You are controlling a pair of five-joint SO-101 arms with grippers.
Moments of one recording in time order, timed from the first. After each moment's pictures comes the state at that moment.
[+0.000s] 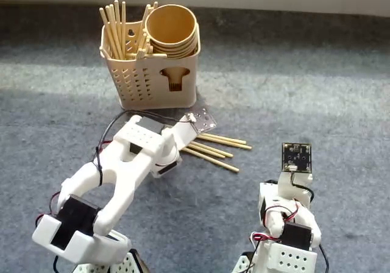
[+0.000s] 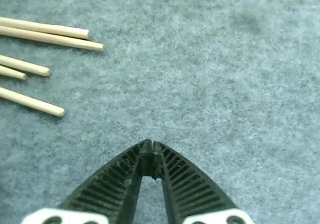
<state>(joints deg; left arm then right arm) 17.9 -3.6 38.5 58.7 -29.3 8.1 -102.5 95.9 65.6 12.7</state>
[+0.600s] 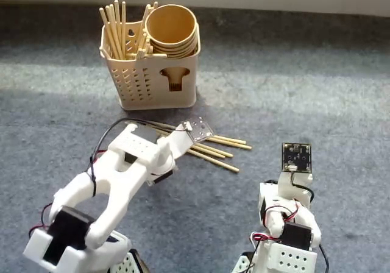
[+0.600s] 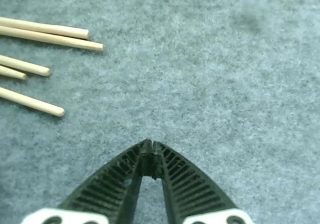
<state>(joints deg) 17.9 -11.4 46.5 58.7 -29.3 8.1 -102.5 95.9 65.6 12.7</state>
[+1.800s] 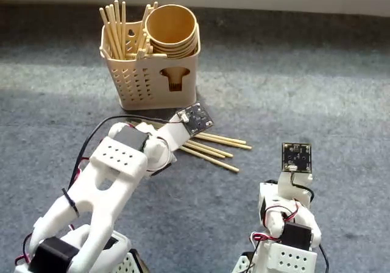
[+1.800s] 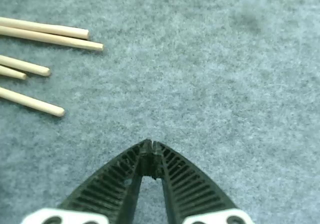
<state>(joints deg) 17.9 -23.4 42.1 64.8 -29.3 8.1 -102.5 95.9 65.6 12.7</state>
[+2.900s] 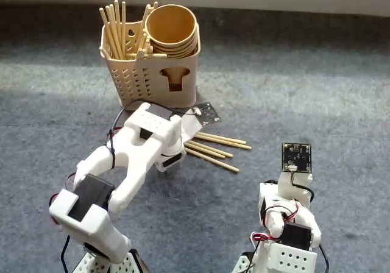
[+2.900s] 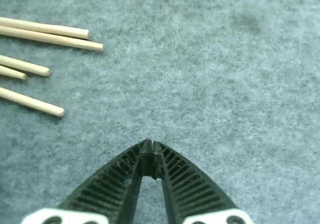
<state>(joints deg) 17.9 8.6 26.9 64.8 -29.8 8.1 -102.5 95.9 65.6 12.7</state>
